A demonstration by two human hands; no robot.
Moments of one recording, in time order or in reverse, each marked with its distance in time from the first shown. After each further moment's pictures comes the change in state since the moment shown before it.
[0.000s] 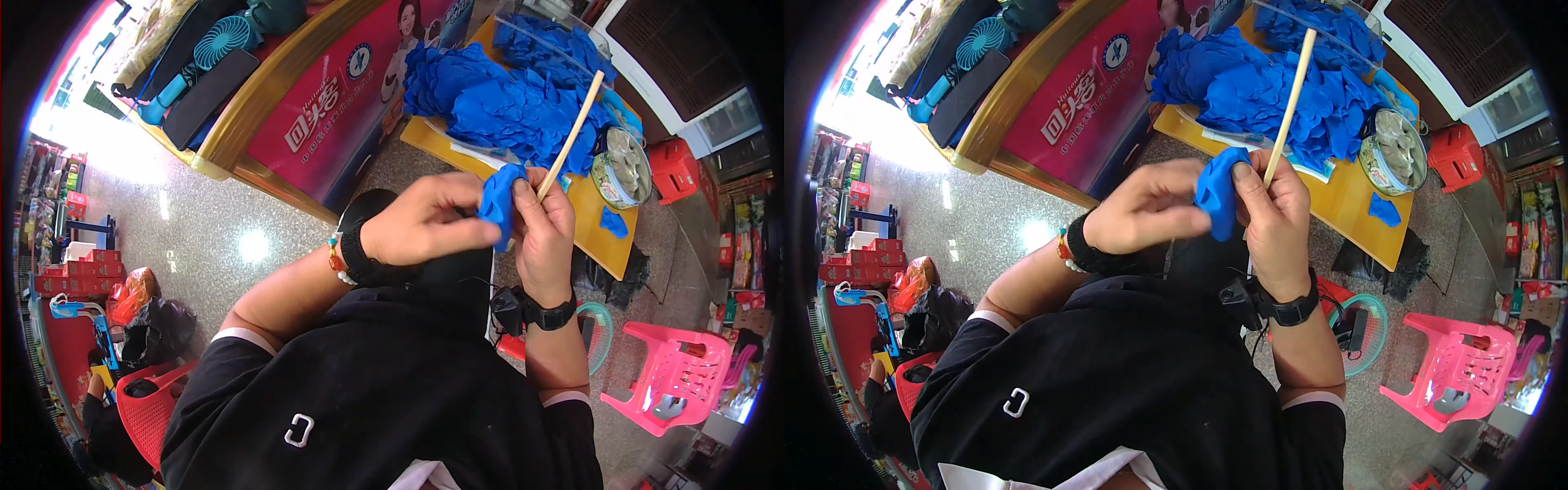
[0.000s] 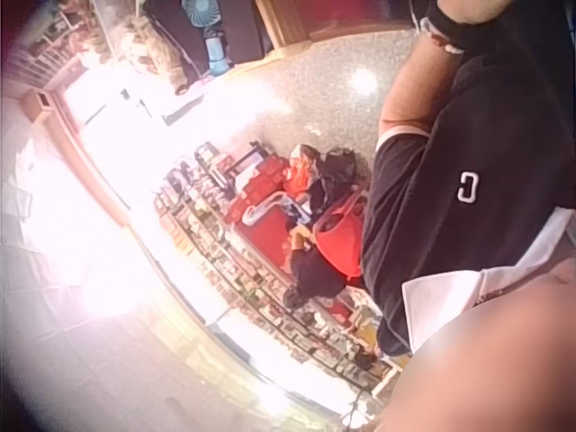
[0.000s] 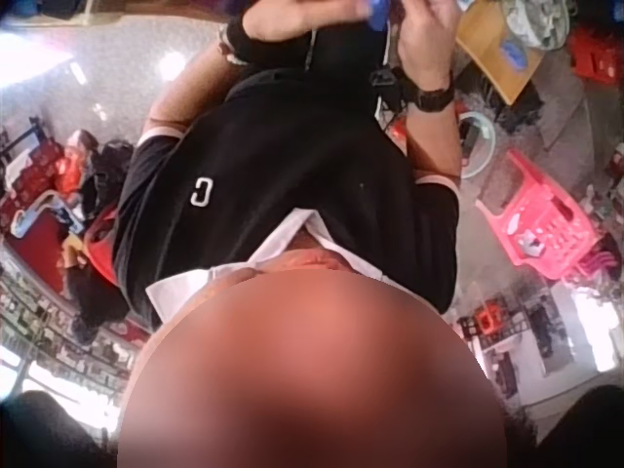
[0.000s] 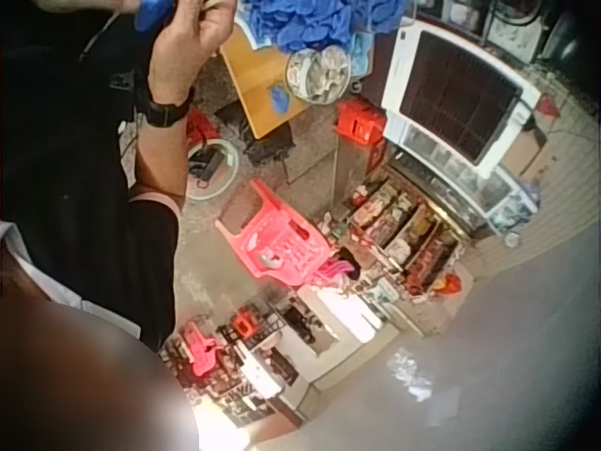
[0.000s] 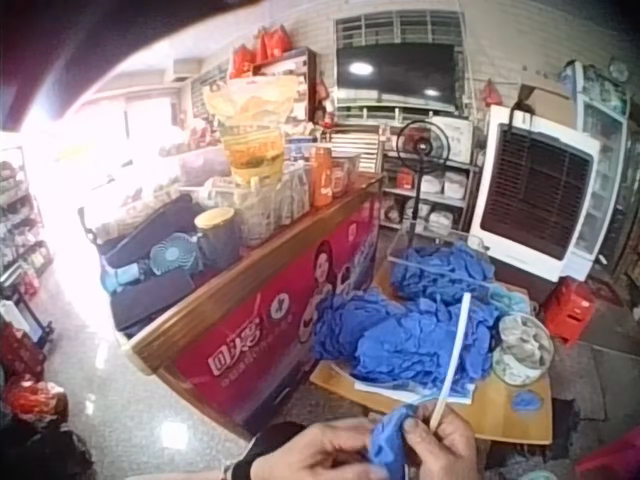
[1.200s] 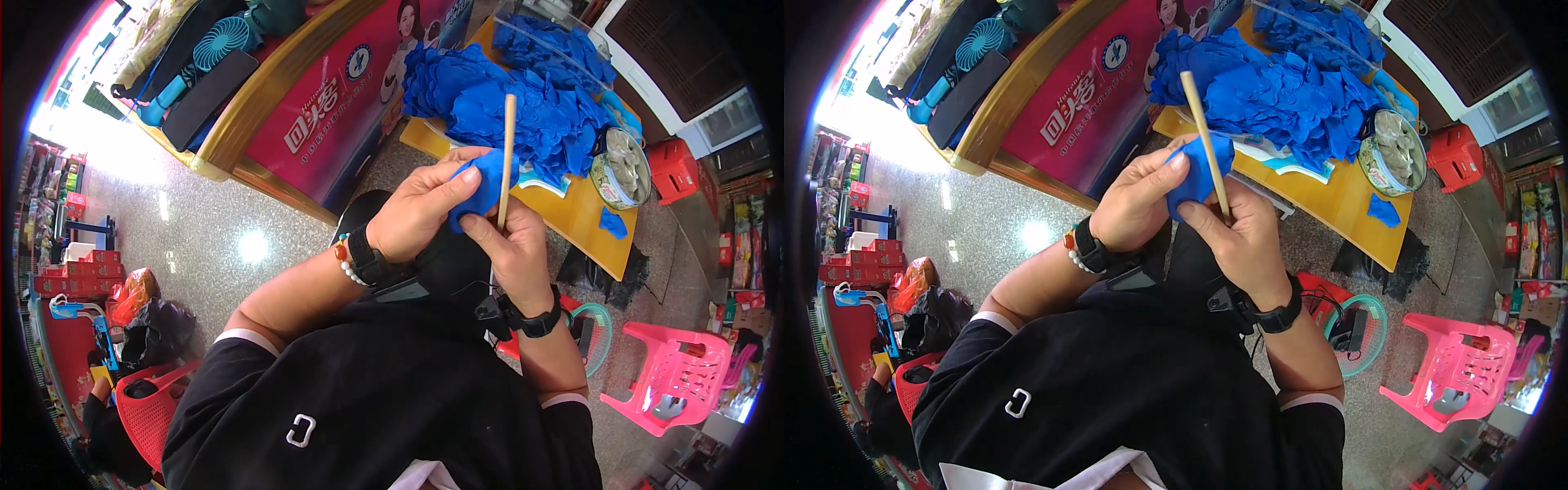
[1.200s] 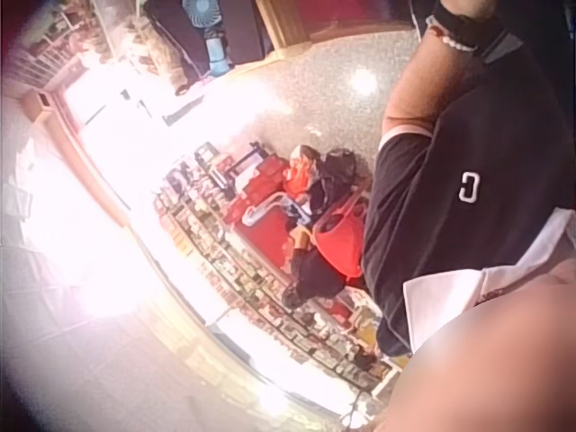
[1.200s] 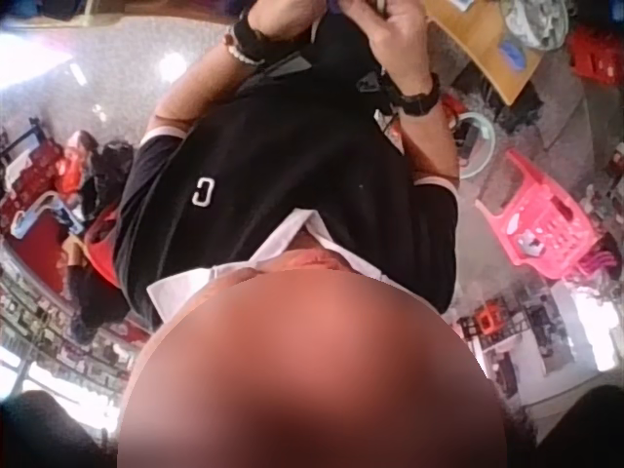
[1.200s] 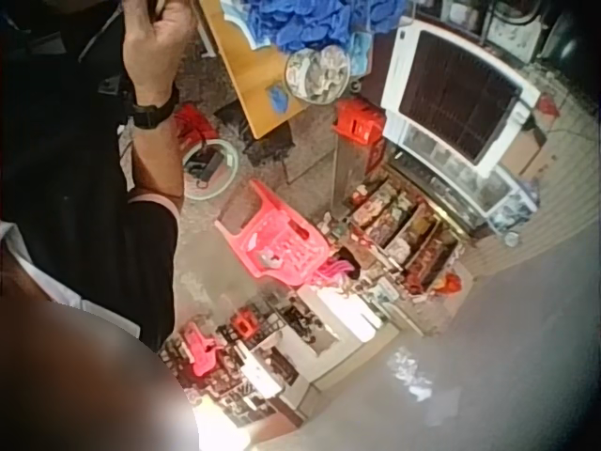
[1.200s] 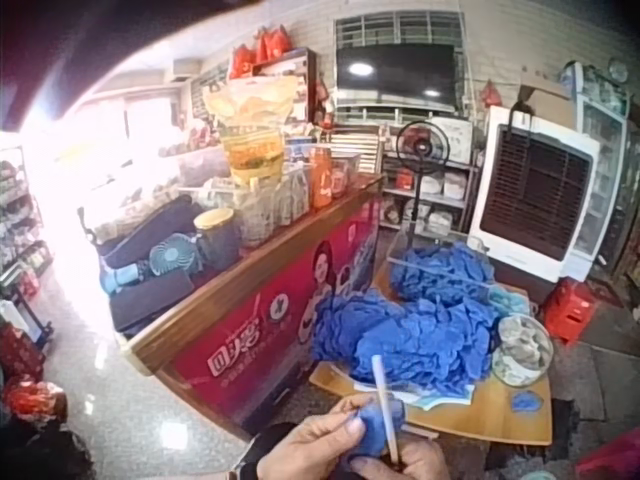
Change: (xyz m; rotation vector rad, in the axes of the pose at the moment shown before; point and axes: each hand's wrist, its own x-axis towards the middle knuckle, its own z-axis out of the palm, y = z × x) left_hand 0.002 -0.019 0.004 -0.421 0.187 -0.025; right_hand -0.008 0.015 0.005 -0.337 -0.286 -0.108
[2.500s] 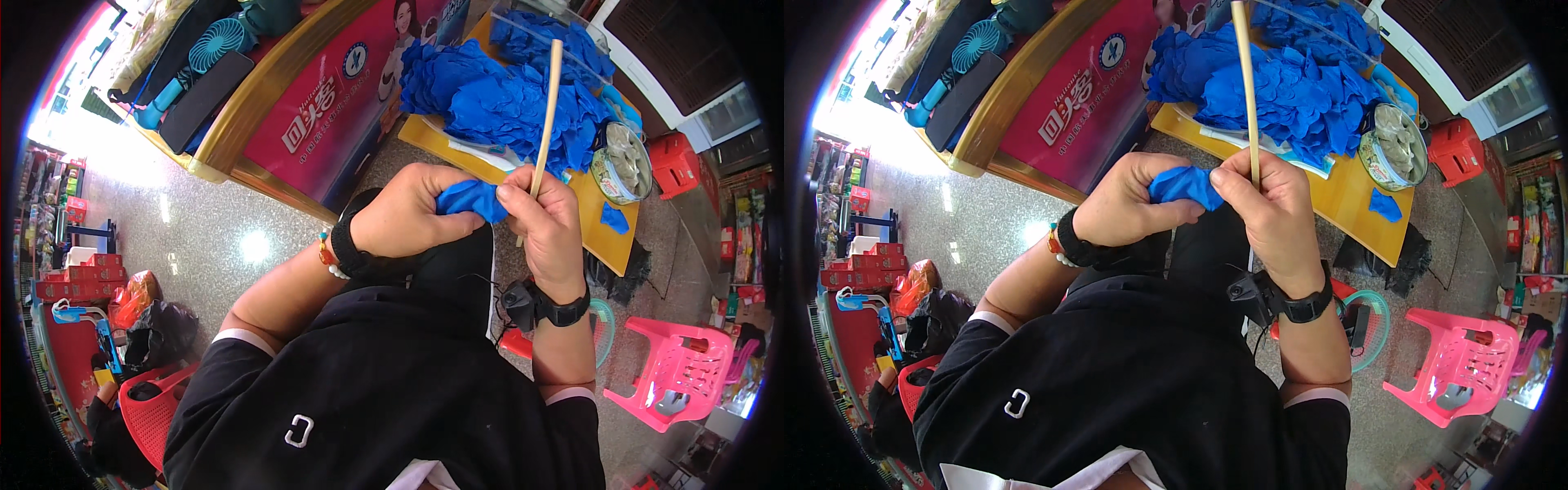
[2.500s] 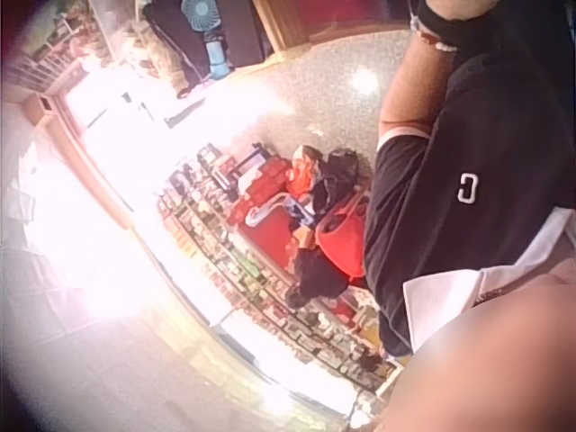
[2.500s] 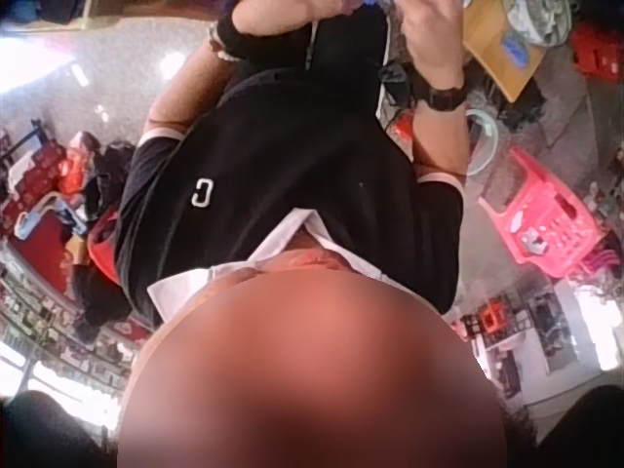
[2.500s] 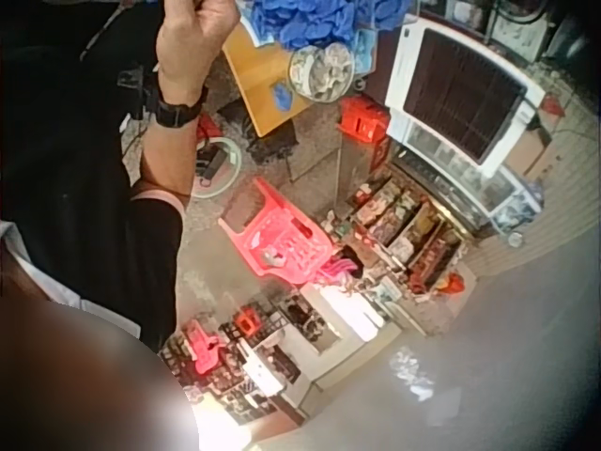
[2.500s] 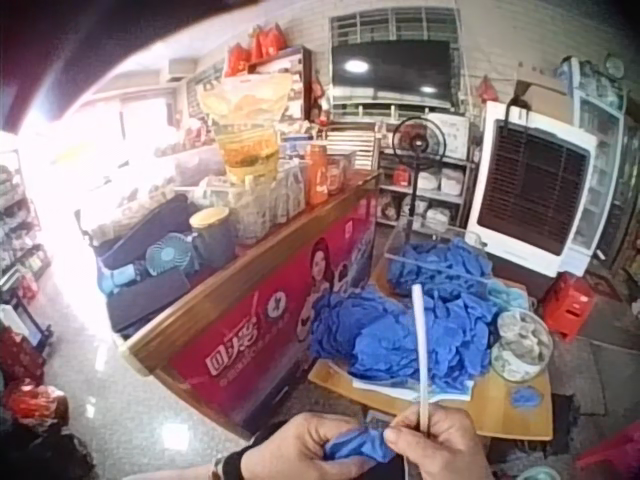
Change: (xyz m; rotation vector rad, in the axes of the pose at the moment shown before) left_hand -0.005 0.031 0.003 0.681 -0.071 -0.013; right_hand 0.012 -0.032 -0.022 0.184 0.090 0.186
